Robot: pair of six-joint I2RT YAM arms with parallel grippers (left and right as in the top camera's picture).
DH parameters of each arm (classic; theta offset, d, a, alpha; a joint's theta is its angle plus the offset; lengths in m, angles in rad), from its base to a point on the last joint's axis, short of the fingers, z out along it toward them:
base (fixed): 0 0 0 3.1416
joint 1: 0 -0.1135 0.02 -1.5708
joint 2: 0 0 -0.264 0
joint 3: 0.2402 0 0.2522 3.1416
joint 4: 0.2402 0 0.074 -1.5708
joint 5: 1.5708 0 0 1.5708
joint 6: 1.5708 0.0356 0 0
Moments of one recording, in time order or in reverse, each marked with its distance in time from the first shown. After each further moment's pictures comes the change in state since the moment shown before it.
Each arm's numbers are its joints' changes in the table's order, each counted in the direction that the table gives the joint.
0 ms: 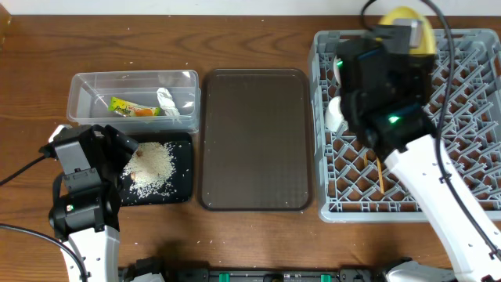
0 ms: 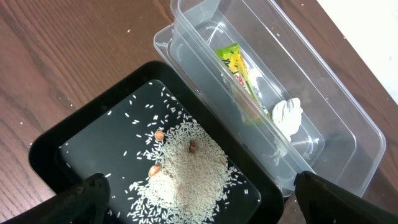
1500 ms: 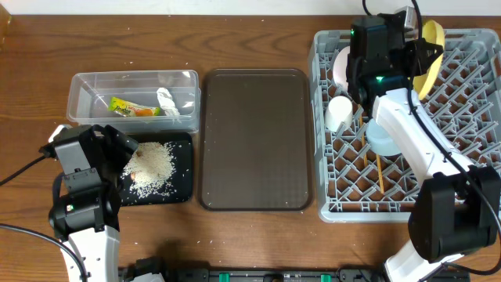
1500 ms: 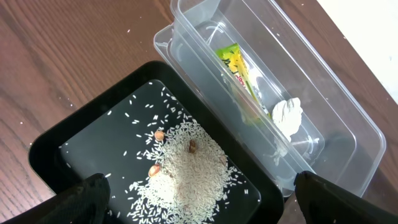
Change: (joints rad) left arm 0.000 0.000 0.000 0.000 0.000 0.000; right arm 0.192 -0.352 -0.010 -0.439 0.076 -0.451
